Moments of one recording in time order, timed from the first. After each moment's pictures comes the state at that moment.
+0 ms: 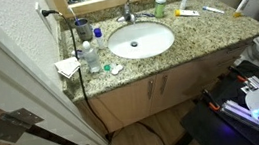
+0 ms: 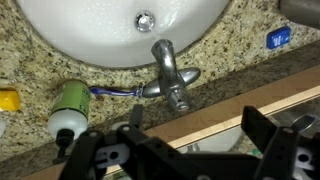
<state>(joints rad) 0.10 0.27 0.07 -1.70 -0.10 2.35 0.80</state>
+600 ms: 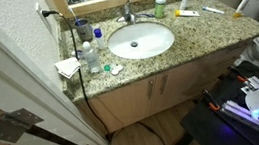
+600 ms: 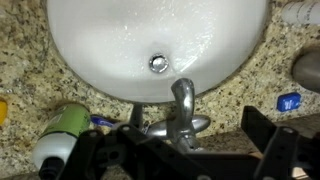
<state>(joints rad) 0.04 0.38 0.04 -1.58 0.13 2.12 0.38</state>
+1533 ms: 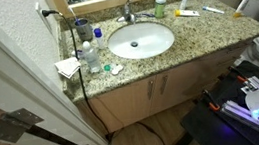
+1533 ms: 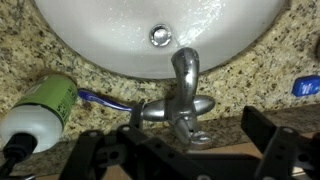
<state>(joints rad) 0.08 0.52 0.02 -1.46 0.06 2.21 0.40</state>
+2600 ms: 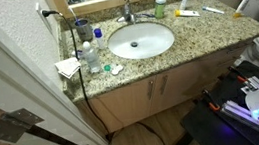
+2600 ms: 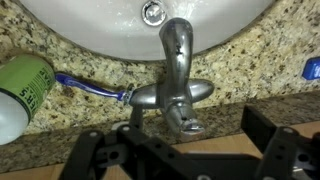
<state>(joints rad) 0.12 0.67 -0.02 -1.30 0.04 2.24 0.44</state>
